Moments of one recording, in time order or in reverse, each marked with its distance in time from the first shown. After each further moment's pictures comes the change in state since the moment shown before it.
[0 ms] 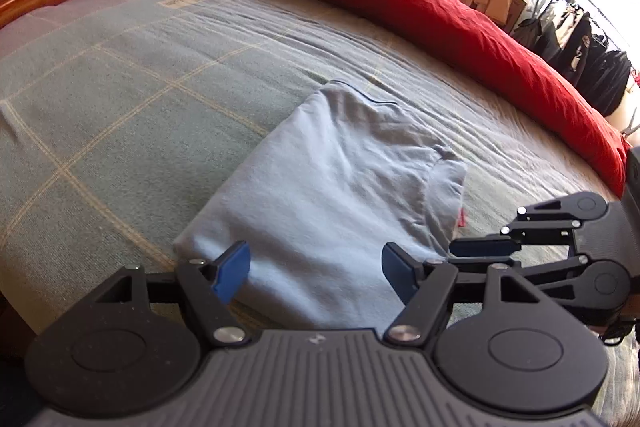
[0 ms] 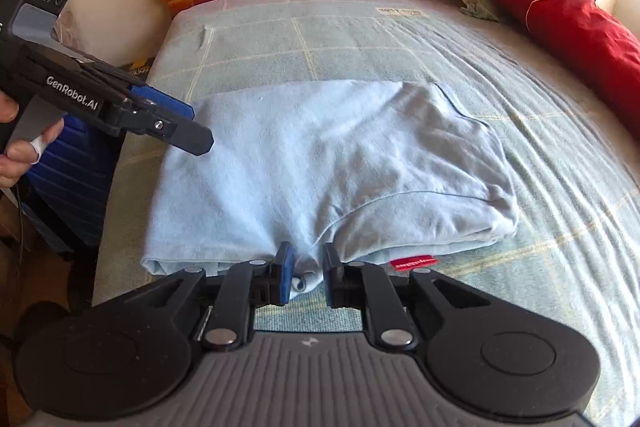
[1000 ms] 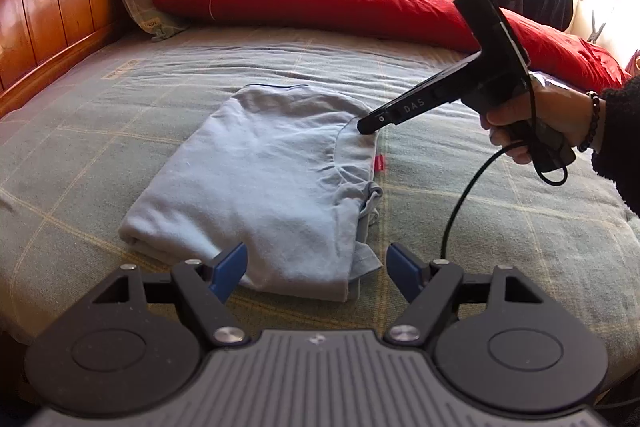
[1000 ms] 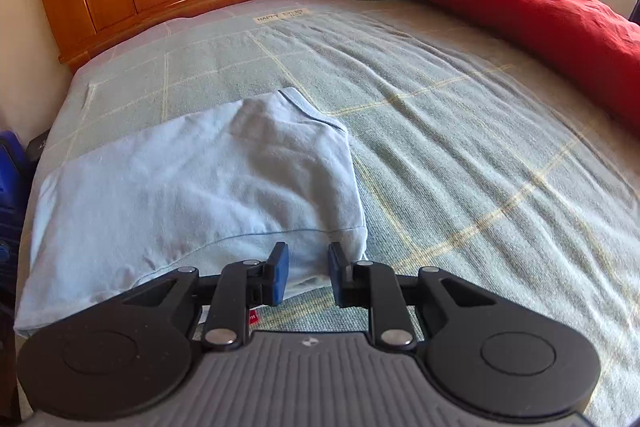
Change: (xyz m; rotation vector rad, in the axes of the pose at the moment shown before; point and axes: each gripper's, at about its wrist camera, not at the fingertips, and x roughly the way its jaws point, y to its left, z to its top) left arm -0.024 -0.069 -0.052 0.313 -0.062 0.058; right arm 0.024 -0.104 0.007 0.252 -0.043 -0.112
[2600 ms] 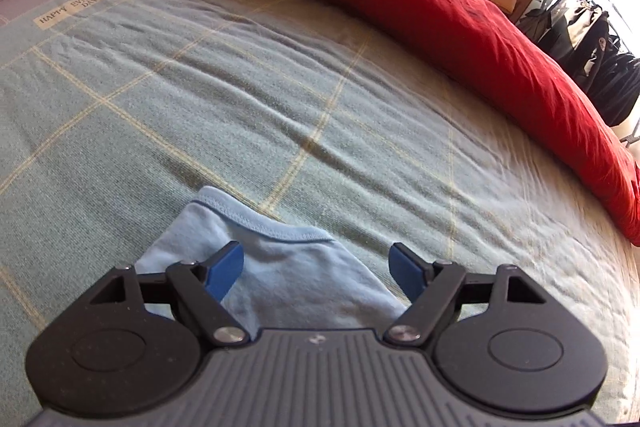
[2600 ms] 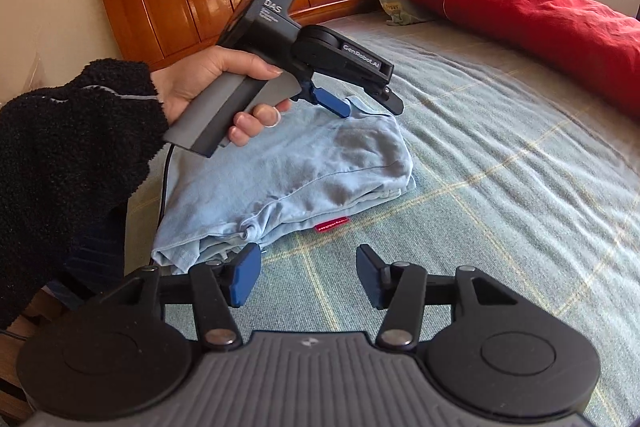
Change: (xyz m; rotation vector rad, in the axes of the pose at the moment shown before) left arm 0.208 0.045 0.176 -0.351 0.173 -0.118; right arm -0.114 0.025 -0.062 0.017 -0.084 0.144
